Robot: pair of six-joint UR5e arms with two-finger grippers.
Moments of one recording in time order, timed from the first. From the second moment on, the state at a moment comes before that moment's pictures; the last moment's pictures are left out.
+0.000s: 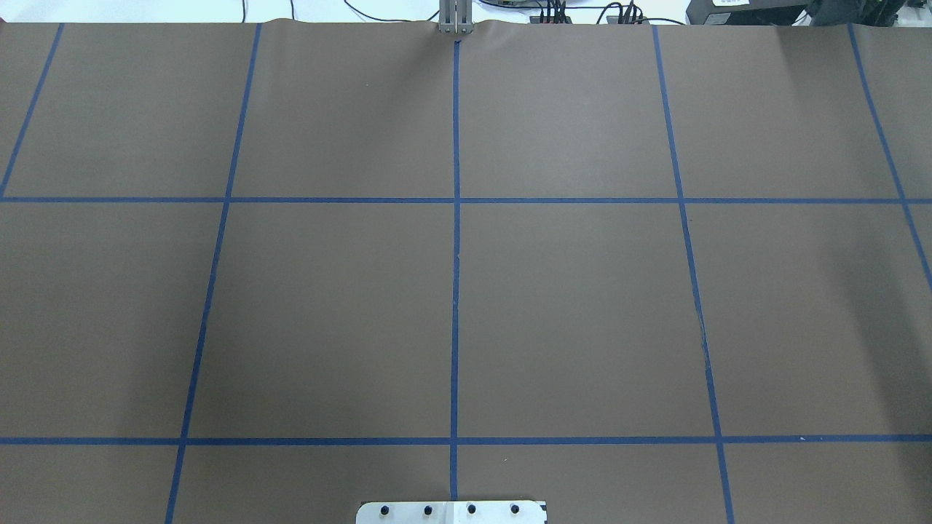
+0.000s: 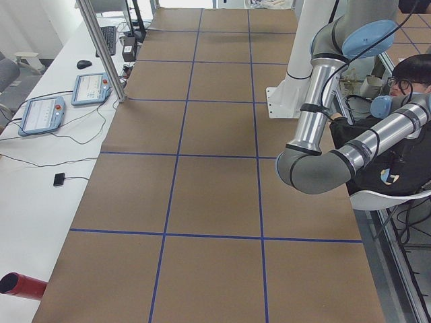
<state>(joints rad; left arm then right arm) 1.28 -1.34 -2.39 -0.96 -1.31 -2.51 1.60 -1.82 1.91 -1.60 2.42 -0.10</state>
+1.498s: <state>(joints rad) 0.63 -1.54 -2.55 -0.92 -1.32 -2.06 1.60 -1.81 1.90 -1.60 2.42 -0.10</state>
